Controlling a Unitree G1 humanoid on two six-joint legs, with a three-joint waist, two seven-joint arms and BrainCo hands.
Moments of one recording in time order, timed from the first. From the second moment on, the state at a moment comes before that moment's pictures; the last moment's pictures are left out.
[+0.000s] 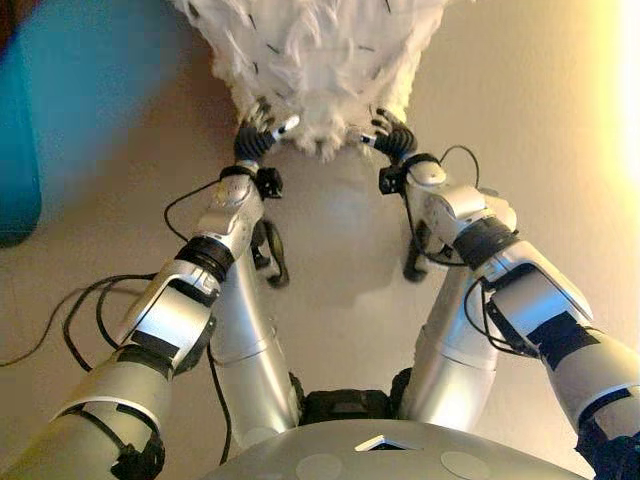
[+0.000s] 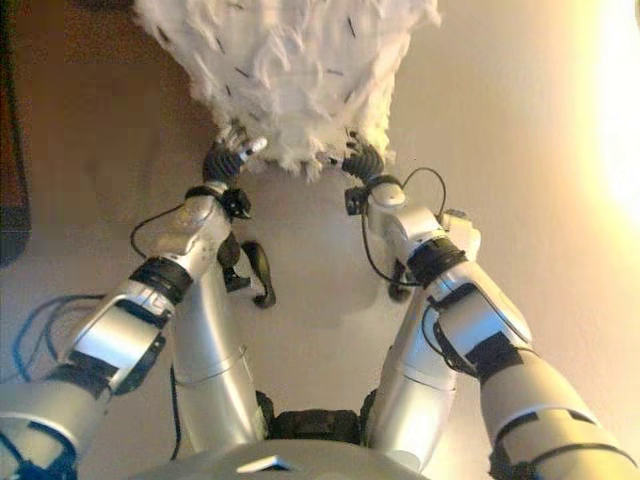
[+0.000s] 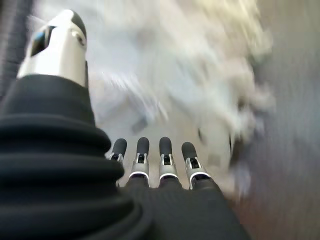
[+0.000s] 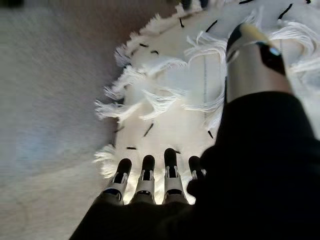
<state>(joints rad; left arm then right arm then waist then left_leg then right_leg) -0.79 0.33 -0.45 0.72 -0.86 -0.33 0.19 -0.92 -0.38 0.59 0.59 0.73 0.12 -0.27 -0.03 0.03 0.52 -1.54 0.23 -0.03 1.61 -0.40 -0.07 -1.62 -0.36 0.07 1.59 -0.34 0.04</state>
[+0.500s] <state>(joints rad) -0.67 0.25 -0.39 0.58 -0.64 -0.38 0.40 -0.68 -0.34 0.48 0.48 0.82 -0.11 -0.04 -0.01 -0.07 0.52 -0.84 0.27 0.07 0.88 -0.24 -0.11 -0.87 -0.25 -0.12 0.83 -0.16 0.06</state>
